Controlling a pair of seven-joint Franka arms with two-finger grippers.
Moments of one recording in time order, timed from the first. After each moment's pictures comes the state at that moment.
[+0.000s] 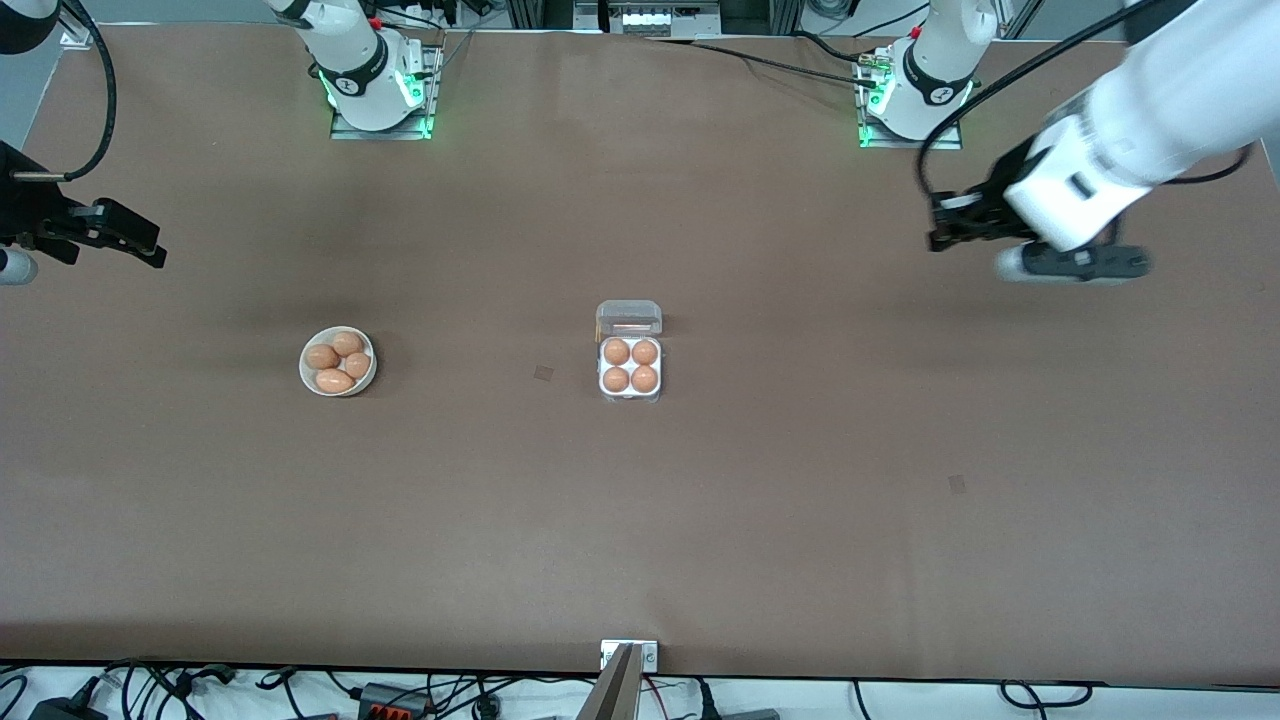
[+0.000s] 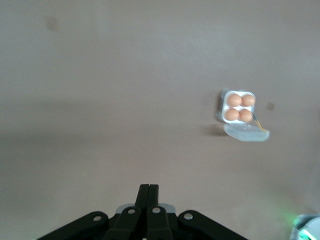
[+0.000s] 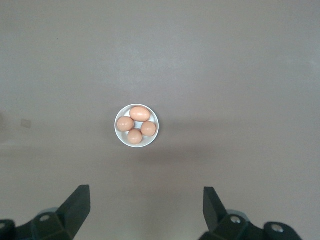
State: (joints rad) left arm -0.02 0.12 -0.26 -1.51 -0.24 1.53 -0.35; right arm -0.01 0.02 -0.02 -1.63 -0.03 1.63 -0.01
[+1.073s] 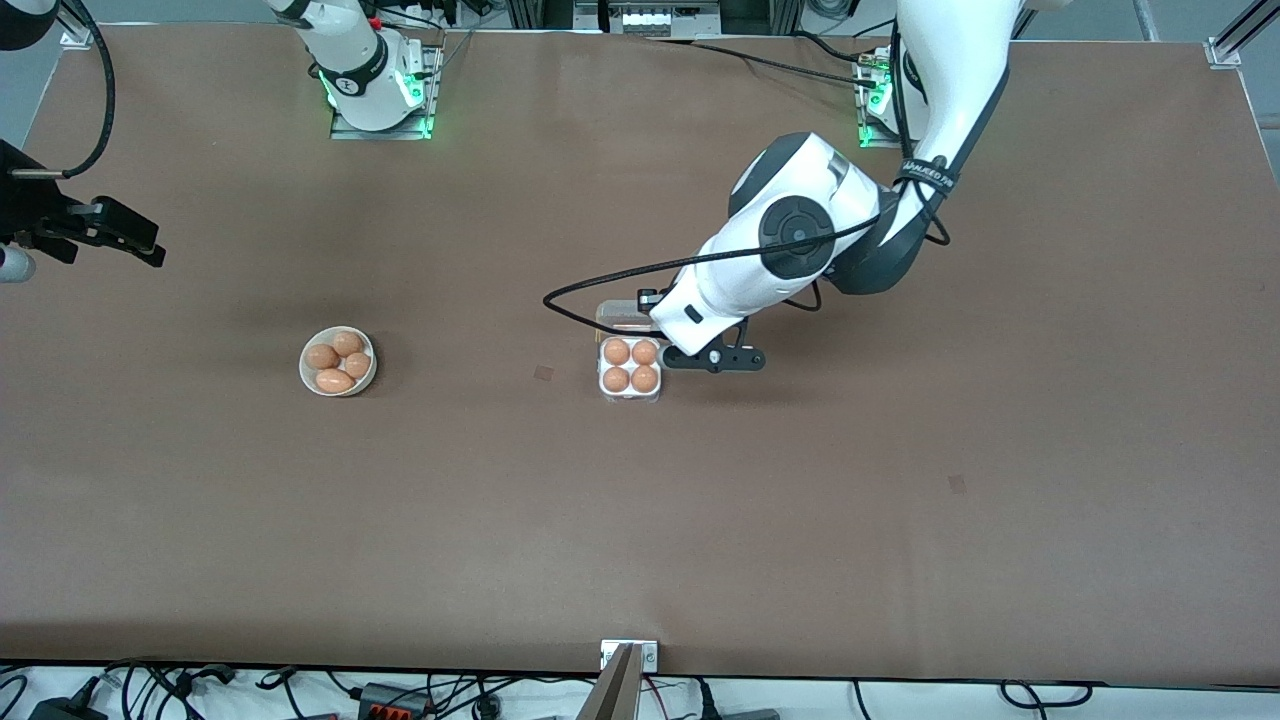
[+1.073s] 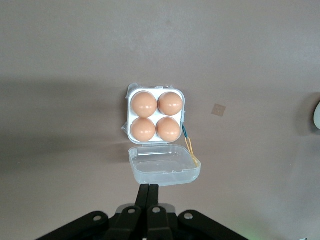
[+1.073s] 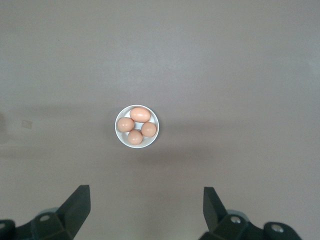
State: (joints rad) left arm -0.41 0.57 -0.27 -1.41 -0.25 1.98 -0.60; right arm -0.01 0.01 -0.02 -1.63 -0.02 1.63 -0.01
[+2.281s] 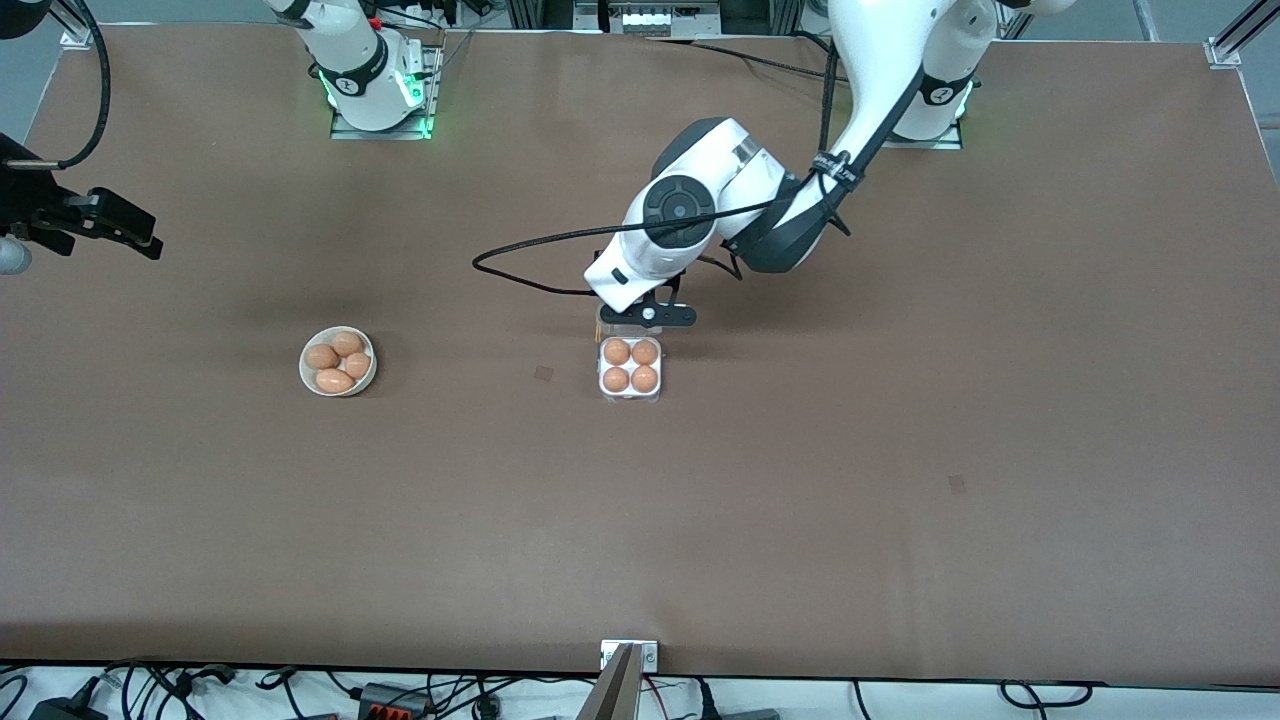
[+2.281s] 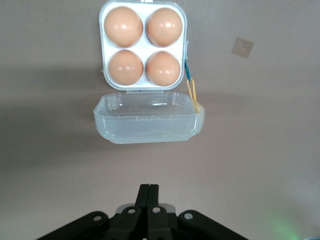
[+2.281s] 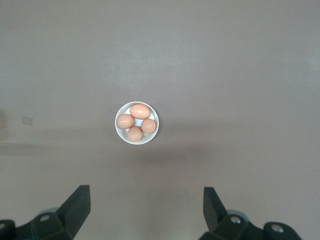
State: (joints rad) left arm -0.56 0.64 -0.27 -1.43 -0.19 1.95 -0.73; right arm 0.00 0.00 -0.03 -1.63 -0.02 1.62 -0.01
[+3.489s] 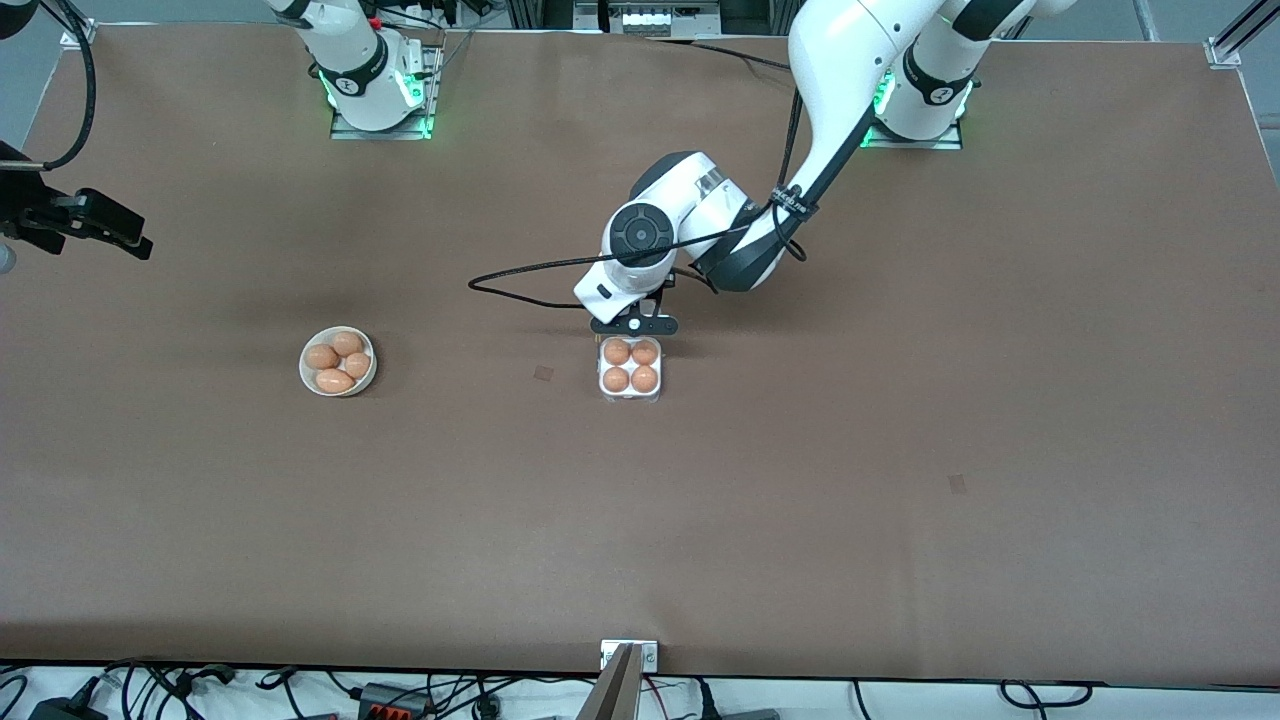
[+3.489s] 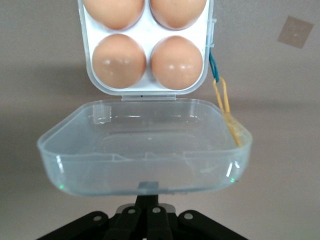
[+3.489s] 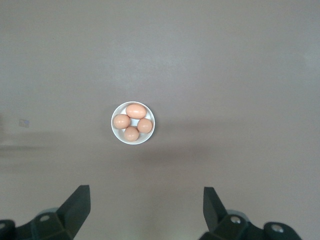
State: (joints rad) left arm -0.61 0.76 -0.26 -1.43 -0.10 2.03 -0.78; right arm -0.01 0.00 -0.04 -1.63 -0.02 1.61 -0.01
